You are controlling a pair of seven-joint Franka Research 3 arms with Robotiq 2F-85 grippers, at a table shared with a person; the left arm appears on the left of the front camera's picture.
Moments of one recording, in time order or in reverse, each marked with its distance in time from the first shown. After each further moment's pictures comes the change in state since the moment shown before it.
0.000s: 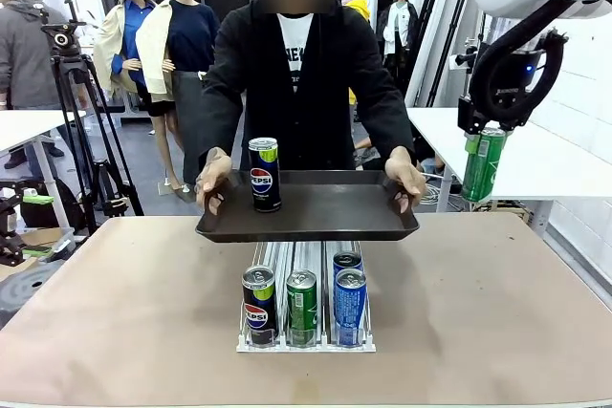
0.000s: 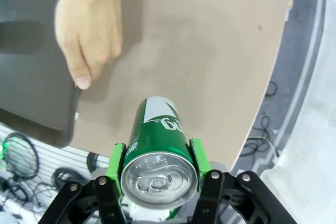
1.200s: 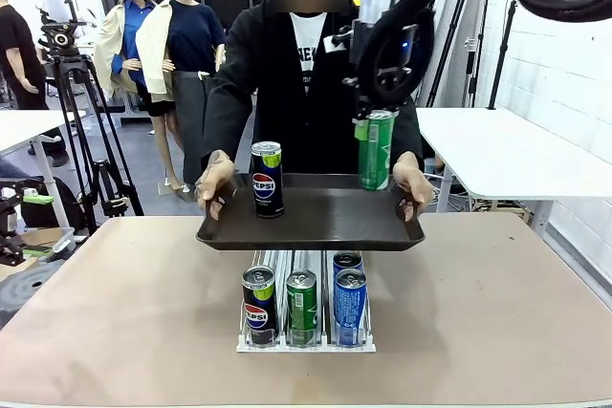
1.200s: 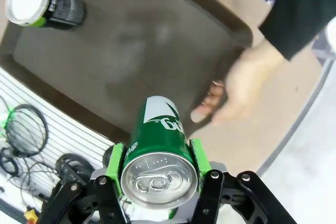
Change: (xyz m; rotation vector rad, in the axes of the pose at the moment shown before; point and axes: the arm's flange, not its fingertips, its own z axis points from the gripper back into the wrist) left arm 0.000 0.000 0.000 0.000 0.001 -0.001; right arm 0.039 0.196 0.022 0.007 0.004 0.309
